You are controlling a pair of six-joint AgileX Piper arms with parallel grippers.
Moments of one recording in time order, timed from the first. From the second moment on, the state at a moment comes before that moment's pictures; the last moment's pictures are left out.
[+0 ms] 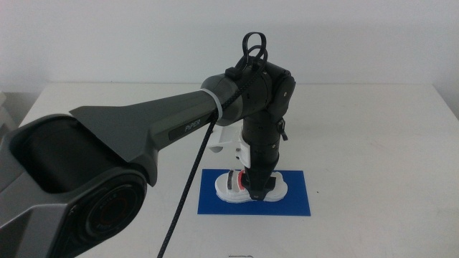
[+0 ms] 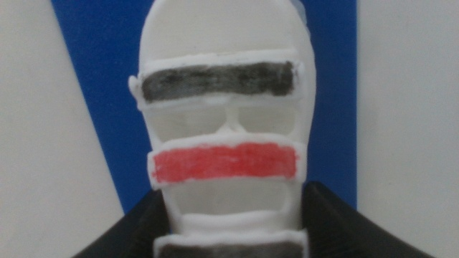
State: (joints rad) left arm -0.72 2.28 -1.94 -0.03 1.22 -2.09; right arm -0.02 -0.01 0.03 0.02 0.38 -0.09
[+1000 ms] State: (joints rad) left arm -0.72 2.19 -2.04 -0.04 1.22 -2.08; right arm -0.02 -0.01 0.03 0.02 0.38 -0.09
